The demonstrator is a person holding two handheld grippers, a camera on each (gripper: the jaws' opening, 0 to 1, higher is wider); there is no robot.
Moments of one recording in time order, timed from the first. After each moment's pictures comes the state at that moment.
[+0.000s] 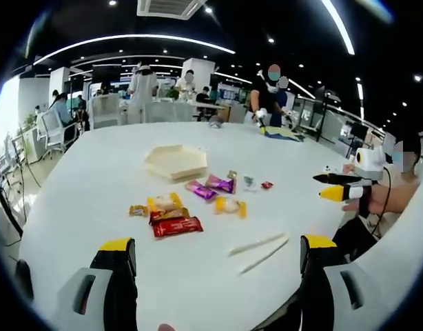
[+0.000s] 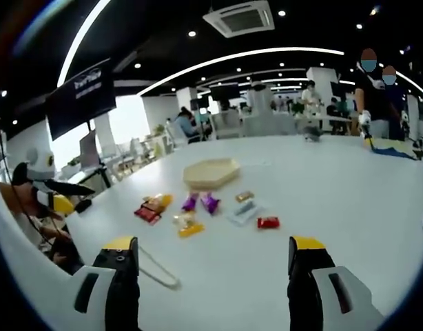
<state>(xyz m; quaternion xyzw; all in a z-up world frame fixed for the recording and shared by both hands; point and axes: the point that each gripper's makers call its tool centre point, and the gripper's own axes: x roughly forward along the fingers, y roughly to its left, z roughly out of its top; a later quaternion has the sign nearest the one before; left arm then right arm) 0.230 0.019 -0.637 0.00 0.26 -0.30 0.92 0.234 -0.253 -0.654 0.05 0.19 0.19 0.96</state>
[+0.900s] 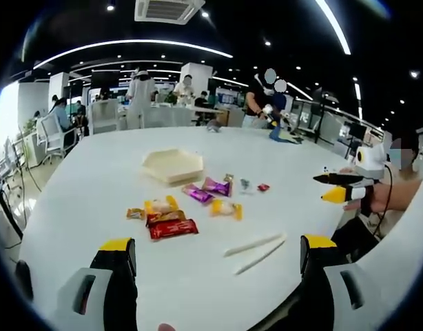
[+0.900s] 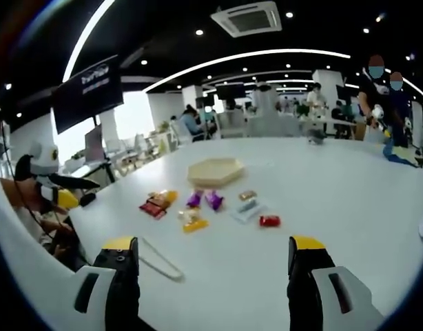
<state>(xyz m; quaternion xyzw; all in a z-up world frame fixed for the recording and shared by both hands) 0.223 0.013 -0.634 0.00 0.25 -0.30 0.92 0.220 -0.252 -0.648 0.03 0.19 0.21 0.96</state>
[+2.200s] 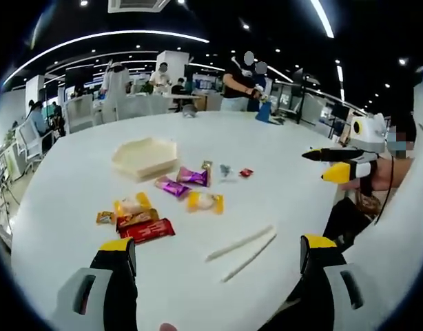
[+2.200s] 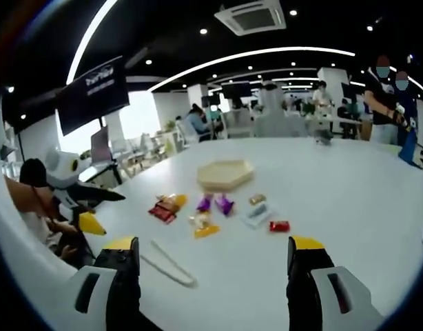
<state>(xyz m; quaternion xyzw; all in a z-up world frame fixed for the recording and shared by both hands) 0.236 -0.030 -0.658 0.04 0.28 -0.36 0.89 0.225 -0.239 -0.632 0.04 0.20 0.23 0.95</state>
